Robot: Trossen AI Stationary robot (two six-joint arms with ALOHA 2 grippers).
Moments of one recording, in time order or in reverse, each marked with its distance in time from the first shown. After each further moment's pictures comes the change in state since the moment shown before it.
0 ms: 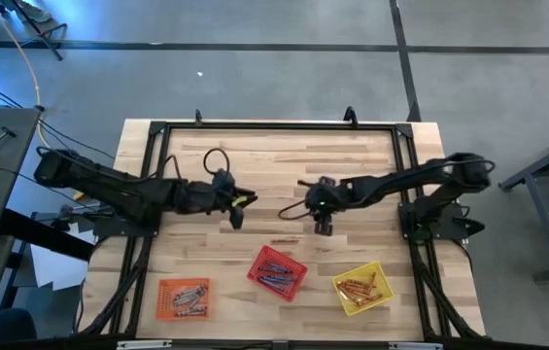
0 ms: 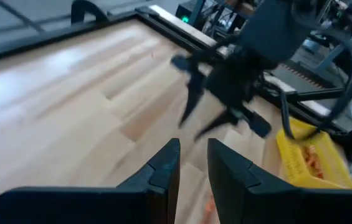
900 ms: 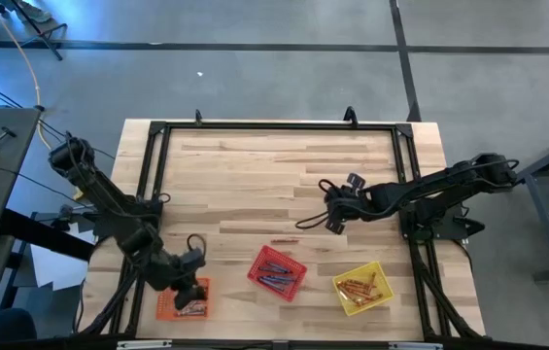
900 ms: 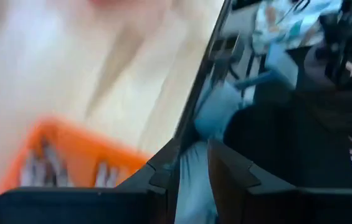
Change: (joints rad) left arm -0.678 0.025 0.000 -0.257 0.278 -0.805; right arm 0.176 -0.219 -0.033 -0.287 0.409 0.393
